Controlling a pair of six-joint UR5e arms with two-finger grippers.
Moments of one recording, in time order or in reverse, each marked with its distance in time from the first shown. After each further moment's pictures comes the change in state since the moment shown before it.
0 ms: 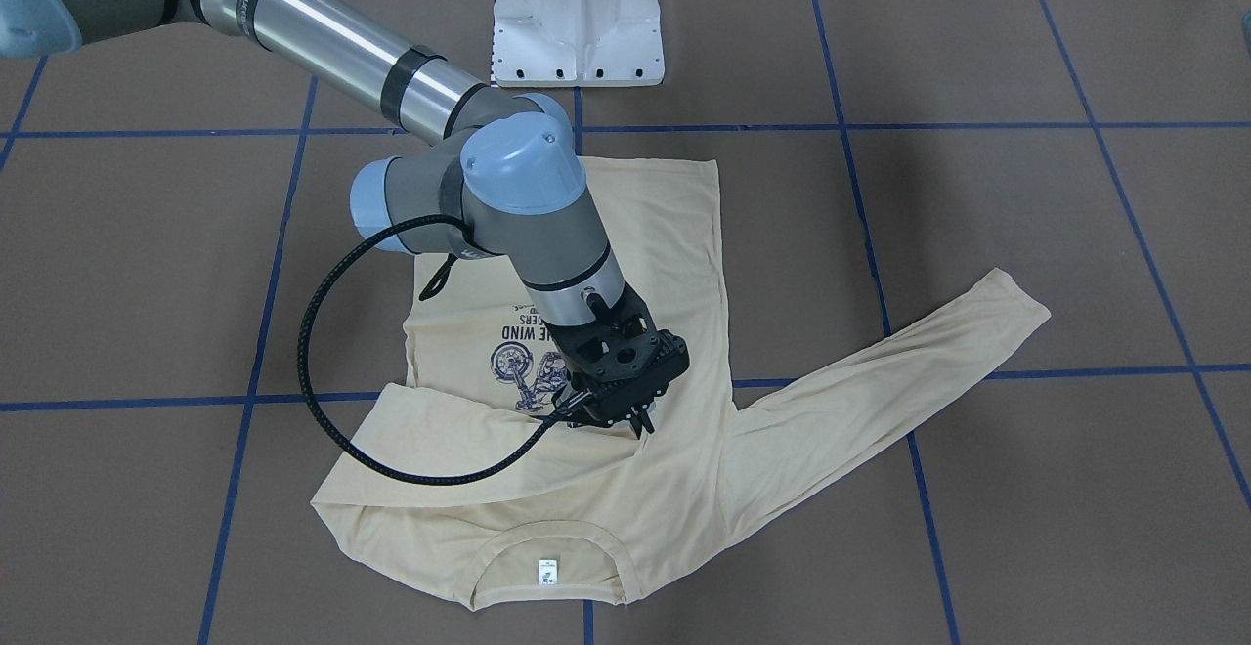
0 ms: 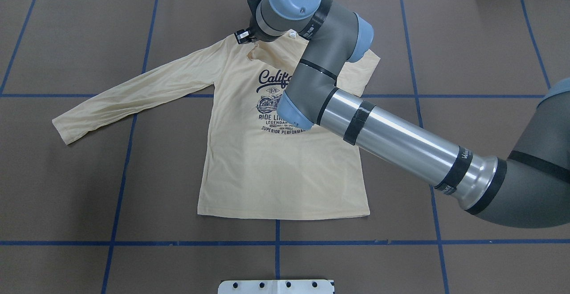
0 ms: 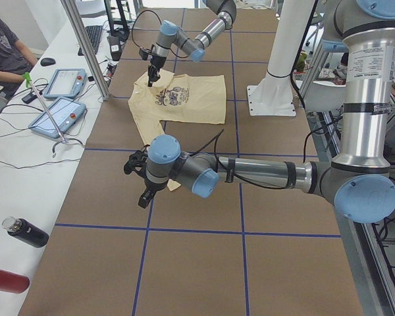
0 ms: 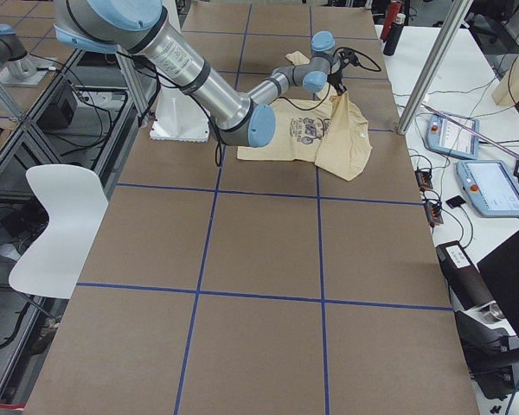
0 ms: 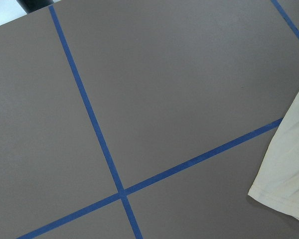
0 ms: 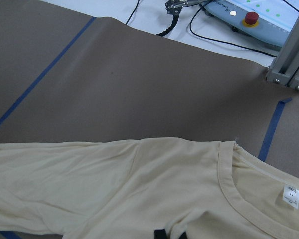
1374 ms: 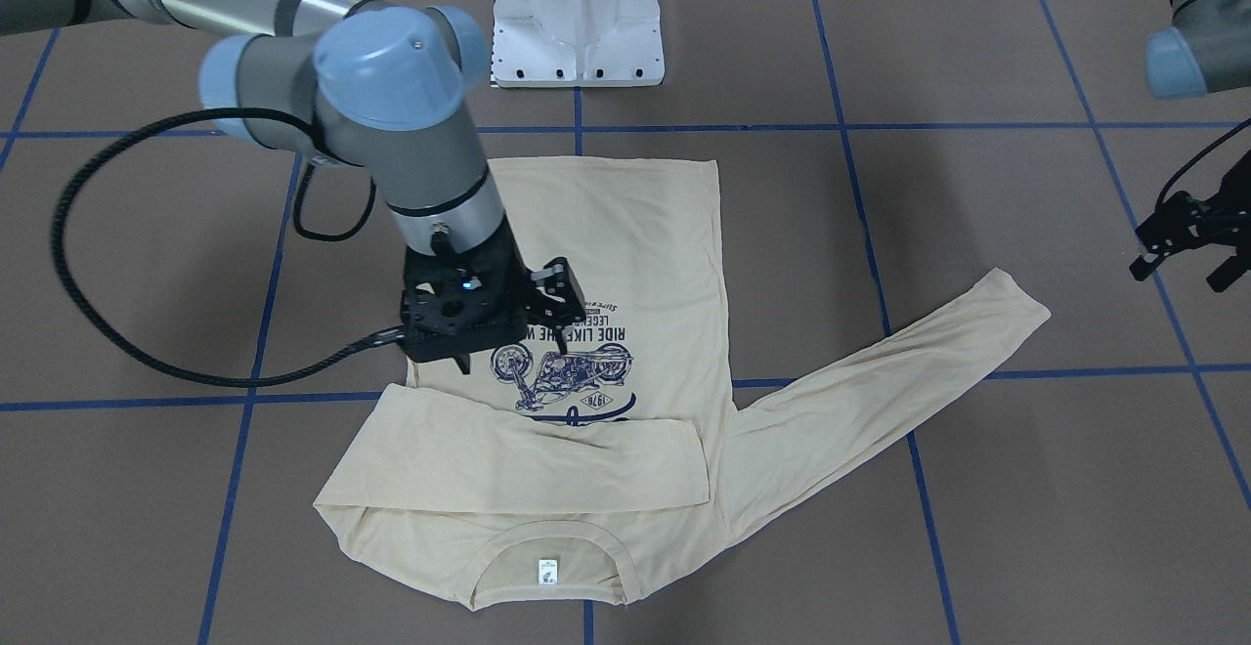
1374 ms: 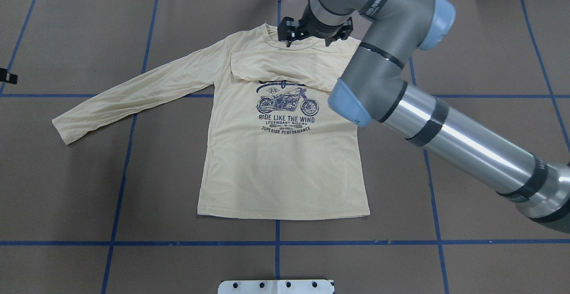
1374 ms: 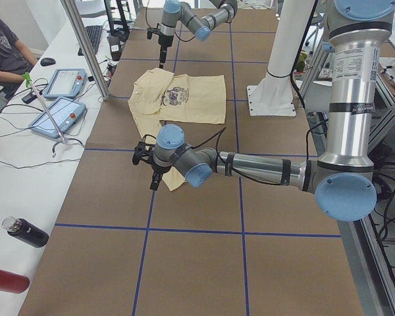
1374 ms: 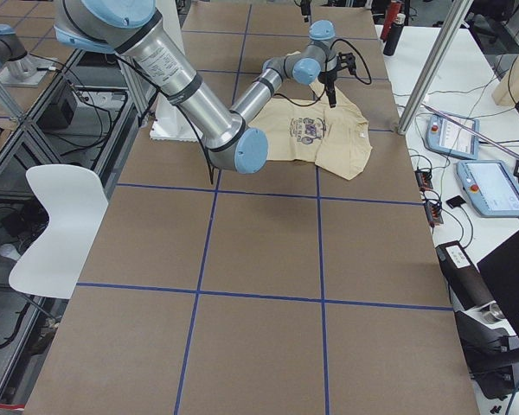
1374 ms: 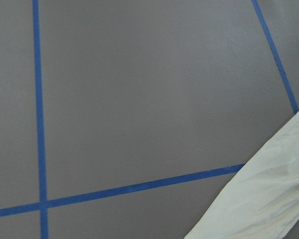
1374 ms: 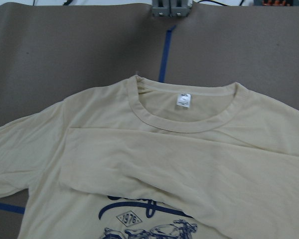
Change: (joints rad) left arm 0.261 -0.010 -0.012 -0.233 0.135 -0.650; right arm 0.121 -0.244 0.483 -0.516 0.230 0.210
